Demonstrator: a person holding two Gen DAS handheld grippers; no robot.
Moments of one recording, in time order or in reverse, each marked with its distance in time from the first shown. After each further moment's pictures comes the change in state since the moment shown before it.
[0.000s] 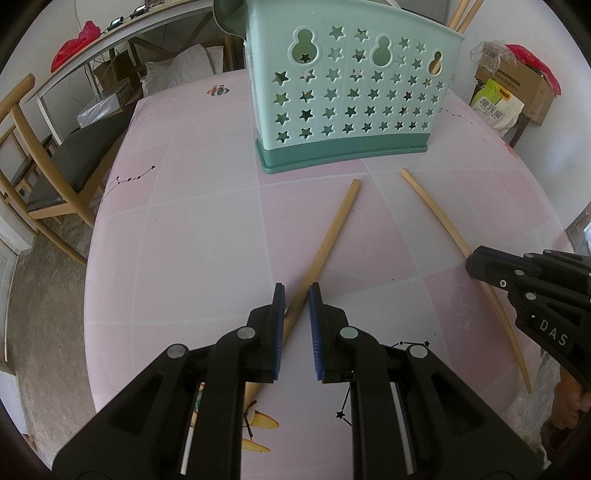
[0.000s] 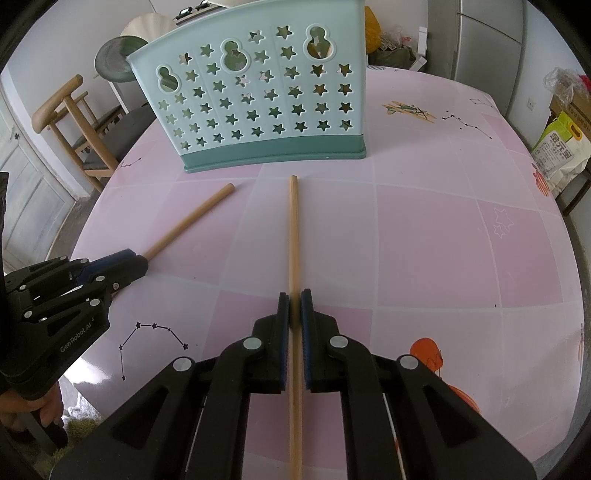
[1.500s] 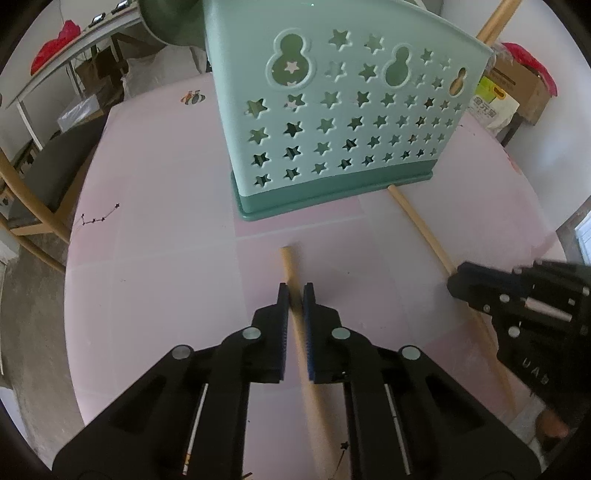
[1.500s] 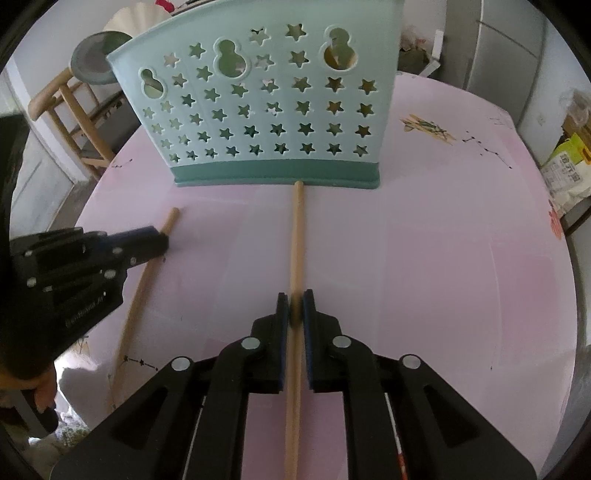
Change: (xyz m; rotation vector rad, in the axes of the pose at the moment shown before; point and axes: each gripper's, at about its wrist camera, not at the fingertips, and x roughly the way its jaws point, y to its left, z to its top) left arm 0.027 -0.009 0.051 0.017 0.034 -0.055; right arm 0.021 0.000 0.043 -0.062 0.061 0.007
